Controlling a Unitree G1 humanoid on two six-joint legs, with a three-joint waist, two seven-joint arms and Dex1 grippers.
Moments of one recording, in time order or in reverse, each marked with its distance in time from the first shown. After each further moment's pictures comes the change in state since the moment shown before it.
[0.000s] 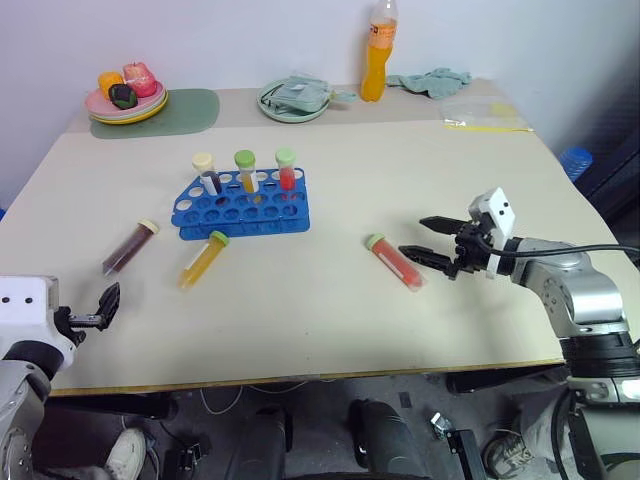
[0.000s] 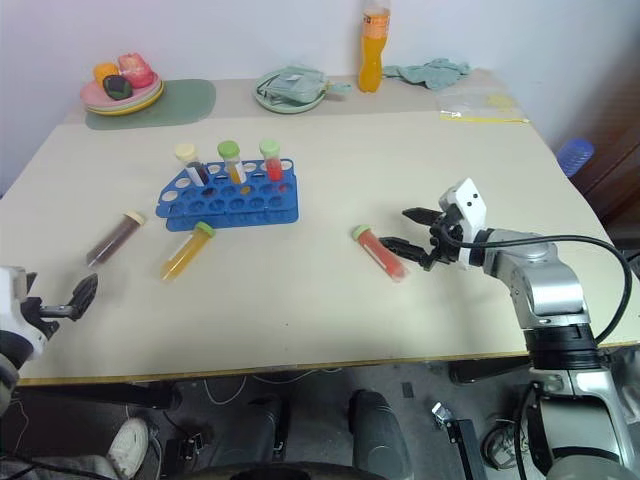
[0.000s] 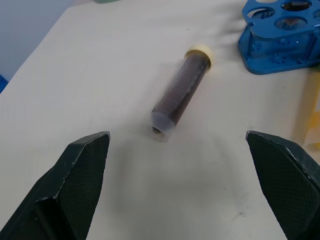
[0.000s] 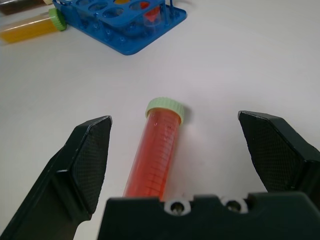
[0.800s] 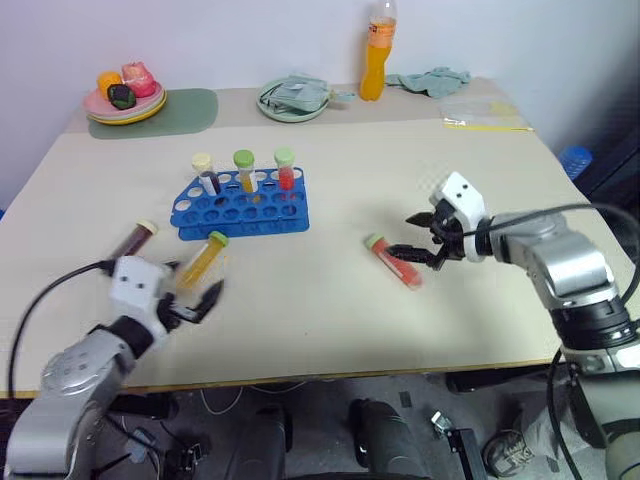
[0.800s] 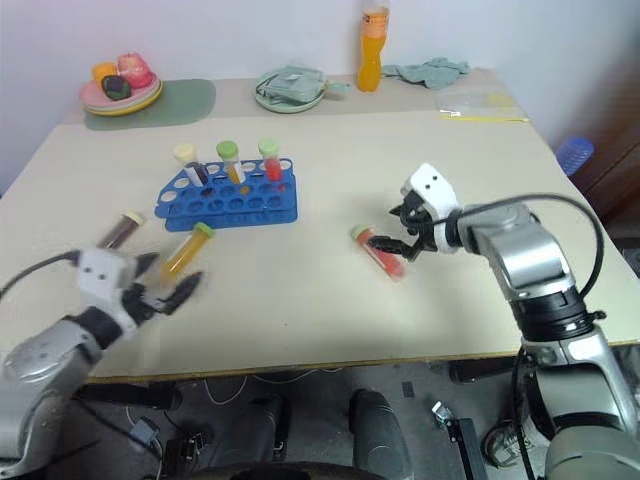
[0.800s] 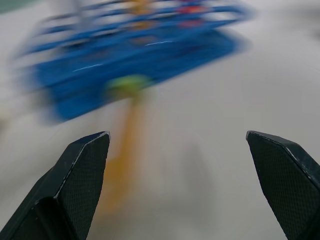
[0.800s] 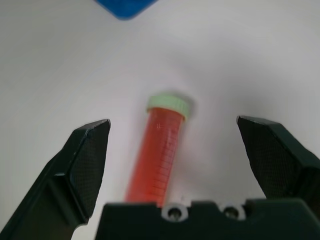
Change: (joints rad) left arm -0.161 0.023 -0.437 -0.054 -0.009 -0.045 -0.194; right arm -0.253 -0.067 0.207 -0.188 -0.078 0.503 -0.067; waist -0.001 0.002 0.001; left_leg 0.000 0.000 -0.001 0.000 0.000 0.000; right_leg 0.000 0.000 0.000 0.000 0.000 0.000
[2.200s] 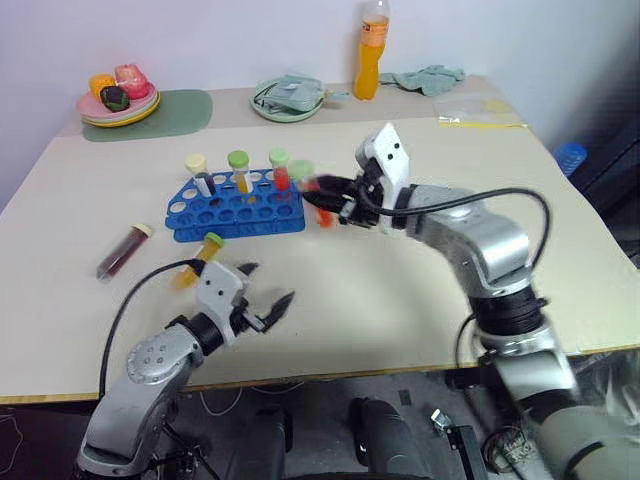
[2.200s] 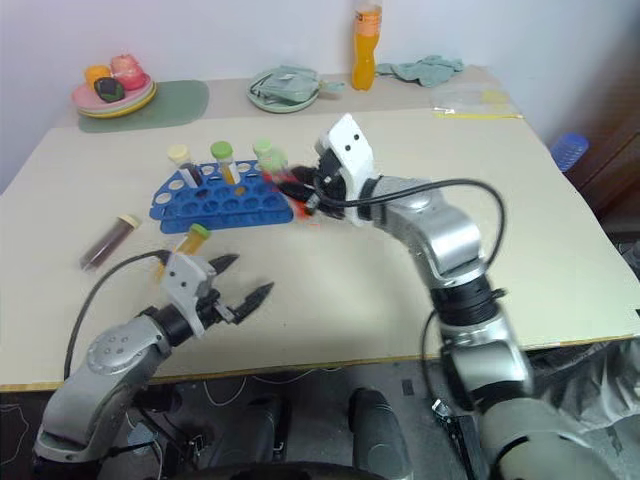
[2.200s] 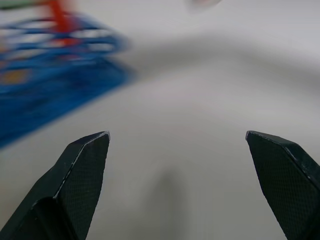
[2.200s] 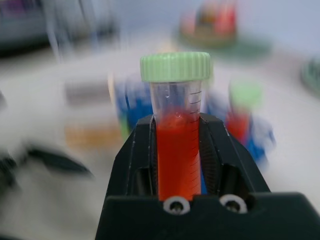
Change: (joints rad) left arm -0.055 -0.124 -0.160 0.061 0.119 -0.125 0.087; right arm -0.053 0.589 -0.034 -0.021 0.047 -0.357 -0.338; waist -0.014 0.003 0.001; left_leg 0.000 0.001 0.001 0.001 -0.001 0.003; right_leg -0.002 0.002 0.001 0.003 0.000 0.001
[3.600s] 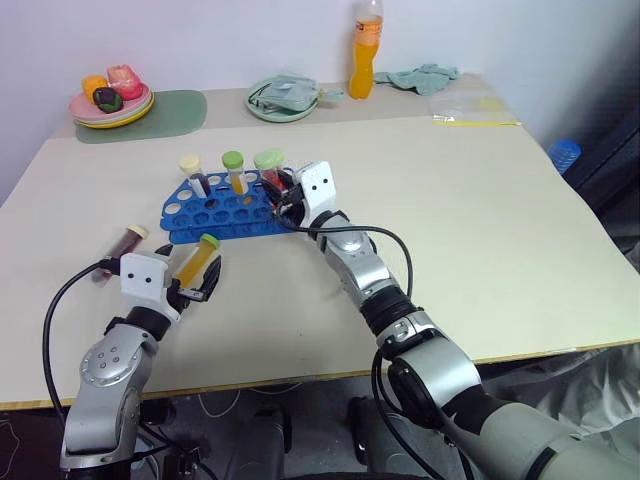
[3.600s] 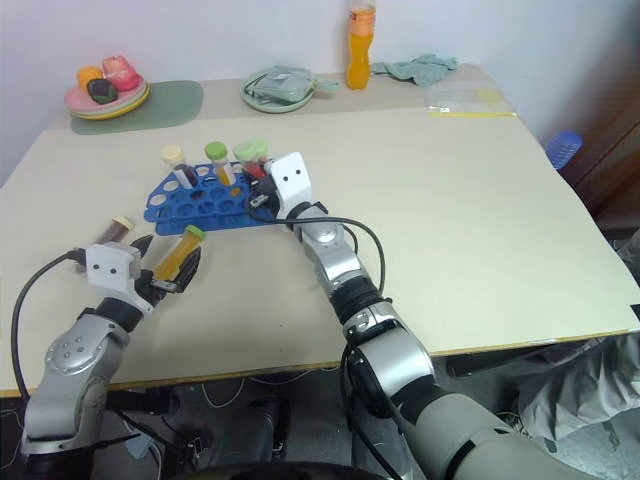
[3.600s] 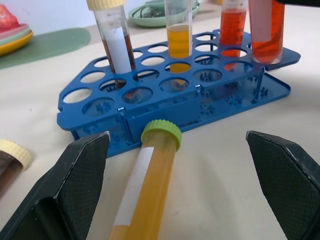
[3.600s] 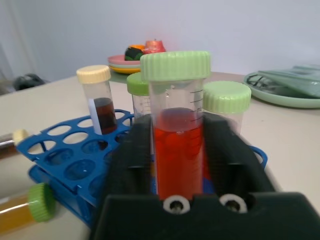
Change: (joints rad) left arm 0.013 -0.046 0.183 0.142 0.033 -0.160 0.073; right arm -0.127 0.319 -0.013 0.876 -0.285 -0.792 -0.231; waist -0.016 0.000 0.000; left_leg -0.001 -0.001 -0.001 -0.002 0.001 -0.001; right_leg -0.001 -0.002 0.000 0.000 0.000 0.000
